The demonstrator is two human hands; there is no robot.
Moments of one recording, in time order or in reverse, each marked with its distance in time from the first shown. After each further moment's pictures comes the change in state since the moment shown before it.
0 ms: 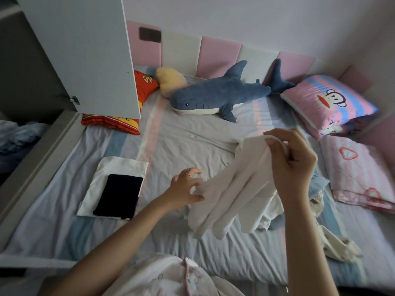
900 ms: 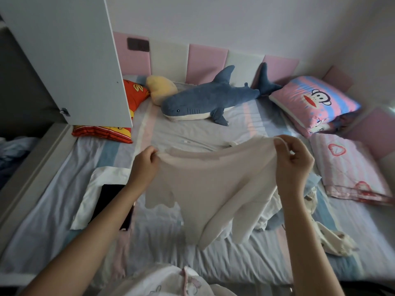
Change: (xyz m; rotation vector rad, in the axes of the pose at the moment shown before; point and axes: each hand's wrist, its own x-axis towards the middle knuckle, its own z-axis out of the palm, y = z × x) left_hand 0.002 -0.009 -0.075 -0.106 0.678 -0.142; right_hand -0.008 0.037 -0.018 0.008 0.242 0.341
